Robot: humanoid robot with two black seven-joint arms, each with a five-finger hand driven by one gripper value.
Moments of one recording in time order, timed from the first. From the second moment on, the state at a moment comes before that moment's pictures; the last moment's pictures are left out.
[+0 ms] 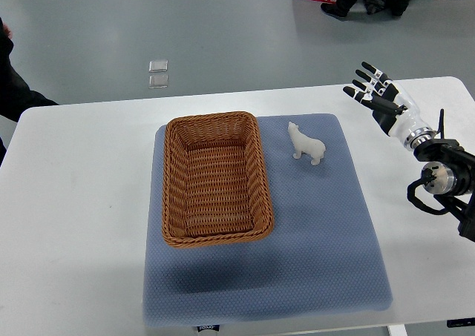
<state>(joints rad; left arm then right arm) 0.02 0.00 -0.16 -0.15 0.04 -0.01 0.04 0.72 -0.34 0.51 0.65 -0.08 0.18 0.46</state>
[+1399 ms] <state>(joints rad) 0.02 0.00 -0.16 -0.15 0.04 -0.01 0.04 0.72 -0.35 0.50 0.65 -0.10 0.19 0.45</state>
